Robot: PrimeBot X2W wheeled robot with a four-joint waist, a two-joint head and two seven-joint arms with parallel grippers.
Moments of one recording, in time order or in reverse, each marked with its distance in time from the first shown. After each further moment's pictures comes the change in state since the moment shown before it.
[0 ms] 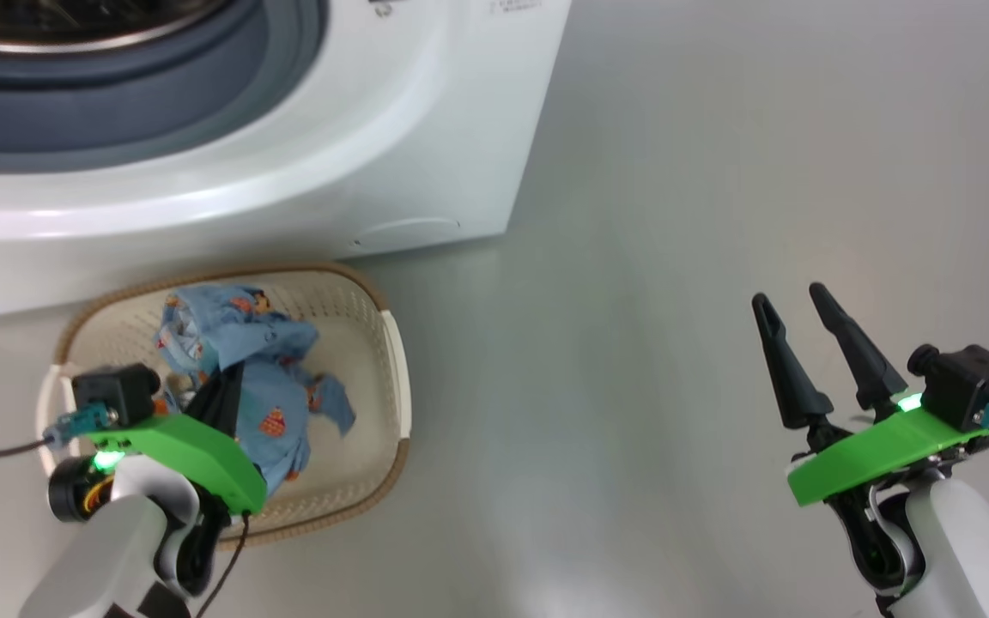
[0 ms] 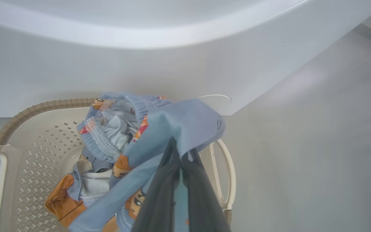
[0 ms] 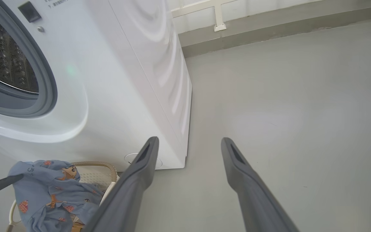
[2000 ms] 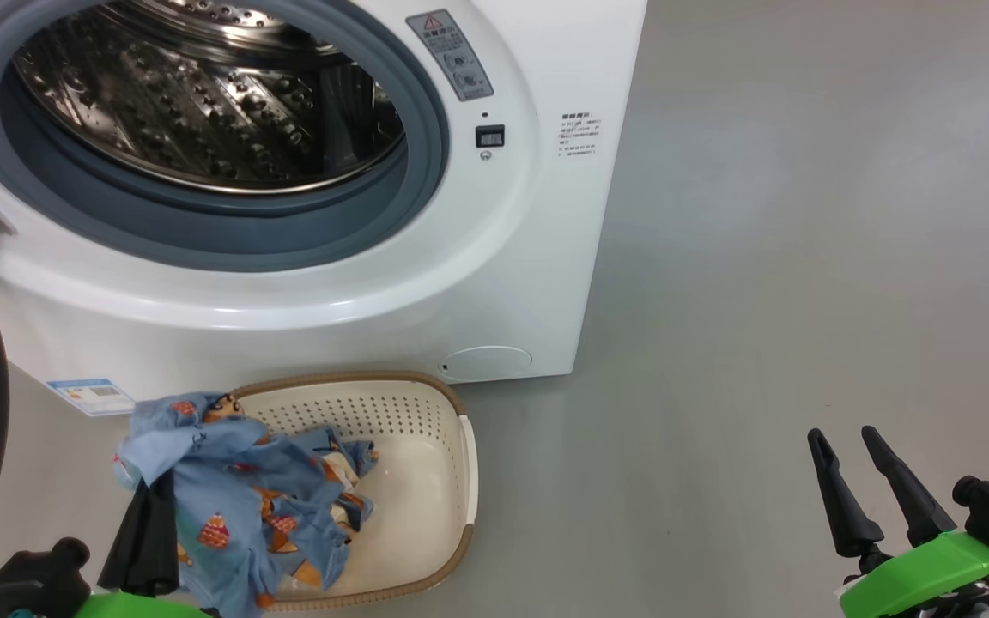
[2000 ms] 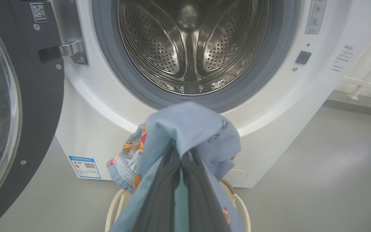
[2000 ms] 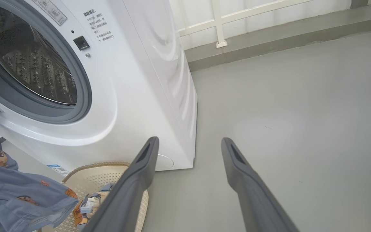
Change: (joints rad) left arm 0.589 -0.142 0.600 -0.613 0.492 0.000 -0.002; right arm 0.257 -0.034 -0.071 0.006 0.043 0.000 0.000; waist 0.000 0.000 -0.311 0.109
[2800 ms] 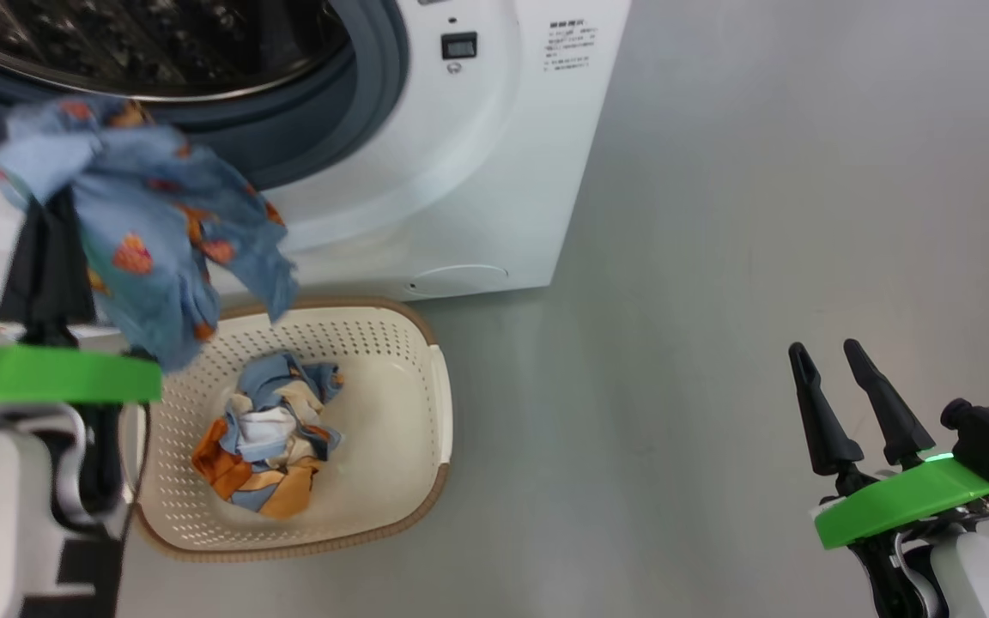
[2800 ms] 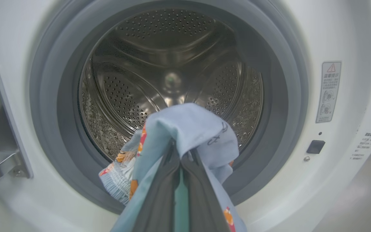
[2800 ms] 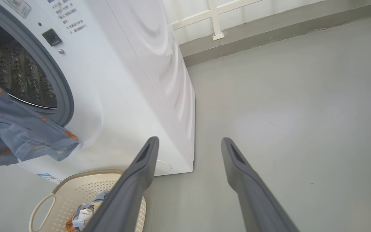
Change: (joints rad) left arm -0.445 0.030 0.023 0.025 0.000 0.000 -0.006; right arm -0.132 0.044 -0.005 -0.023 -0.011 0.000 0.000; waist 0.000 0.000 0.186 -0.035
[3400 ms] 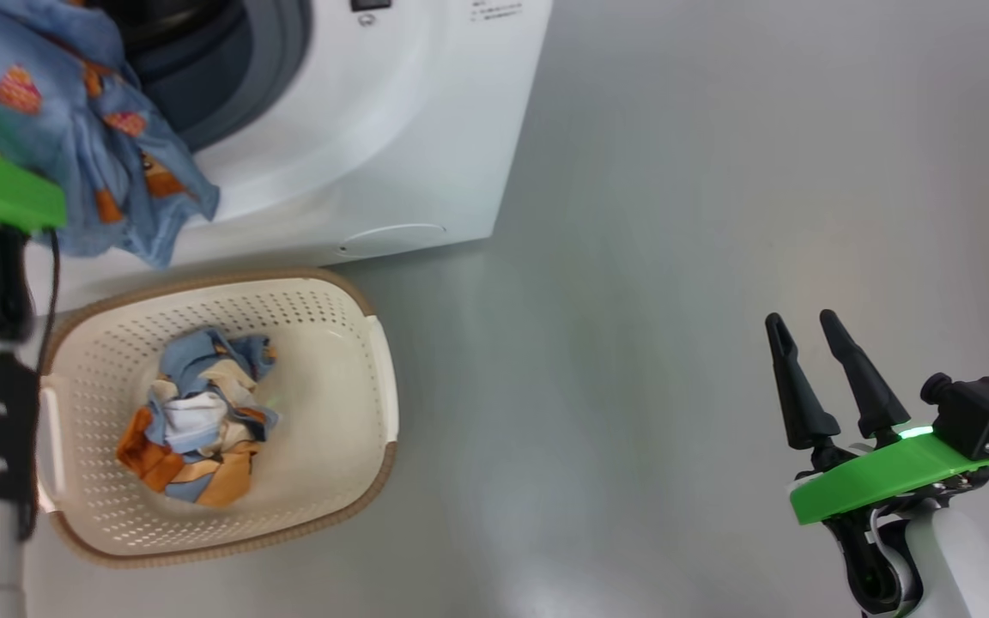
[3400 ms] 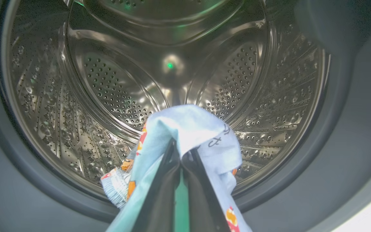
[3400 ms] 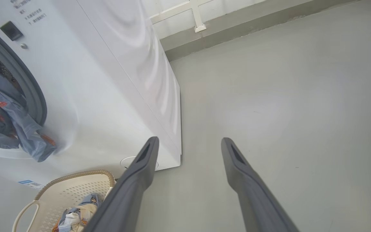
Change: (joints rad) left arm -0.428 0.086 -0.042 0.403 -0.036 0.000 -0.001; right arm -0.056 0.045 0.010 -0.003 -0.001 0.000 0.000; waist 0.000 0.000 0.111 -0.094
